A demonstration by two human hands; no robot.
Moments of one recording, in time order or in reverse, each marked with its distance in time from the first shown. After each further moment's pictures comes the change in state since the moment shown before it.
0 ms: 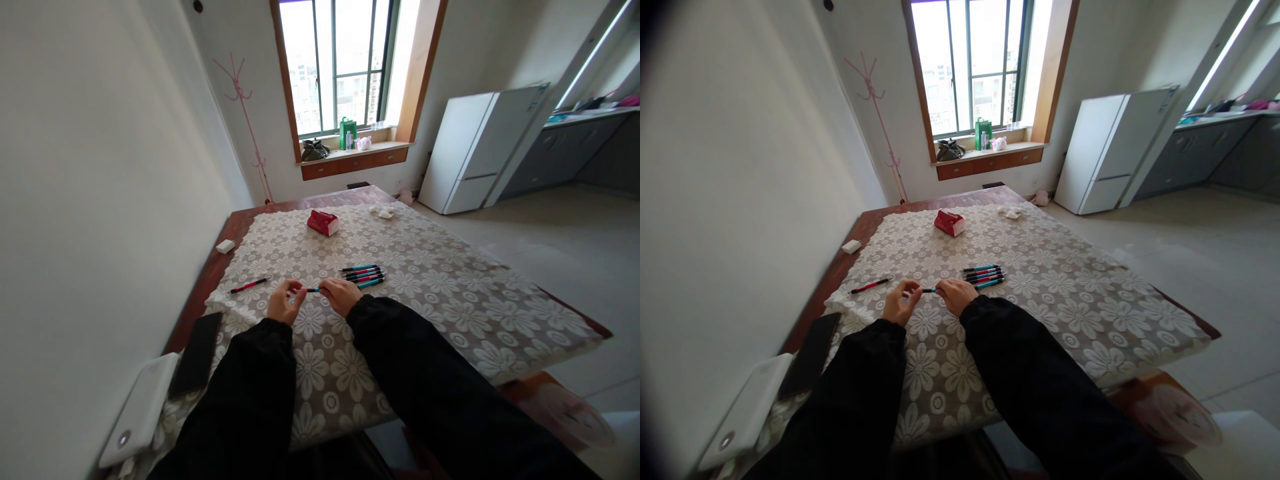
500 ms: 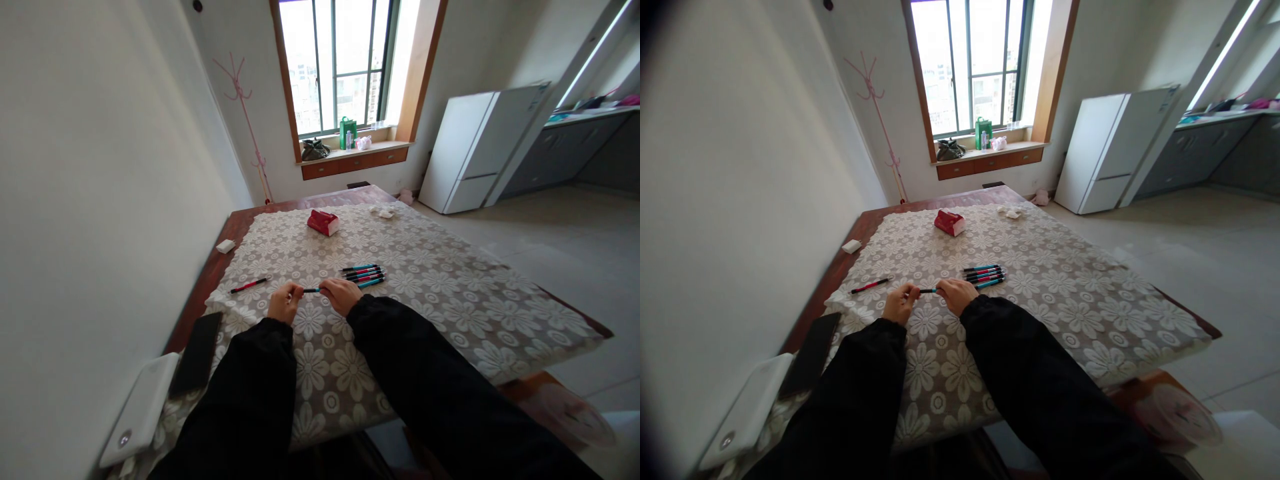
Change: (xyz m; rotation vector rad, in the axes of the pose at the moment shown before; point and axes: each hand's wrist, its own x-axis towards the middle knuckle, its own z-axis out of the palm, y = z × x) left_hand 0.001 -0.002 0.000 0.057 -0.058 -0.030; right_hand 0.001 -0.001 -0.002 -0.013 -0.001 -0.015
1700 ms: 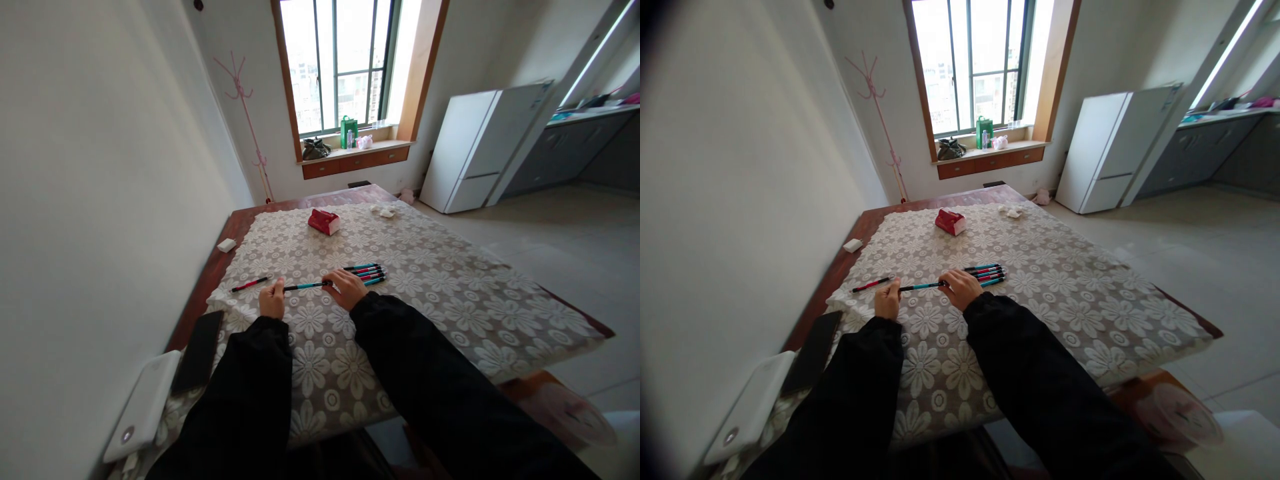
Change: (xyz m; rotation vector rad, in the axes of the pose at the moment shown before) left_hand 0.005 -0.012 -0.005 -0.204 0.340 -0.338; right_hand 0.002 0.009 -0.008 0.078 0.205 -0.128
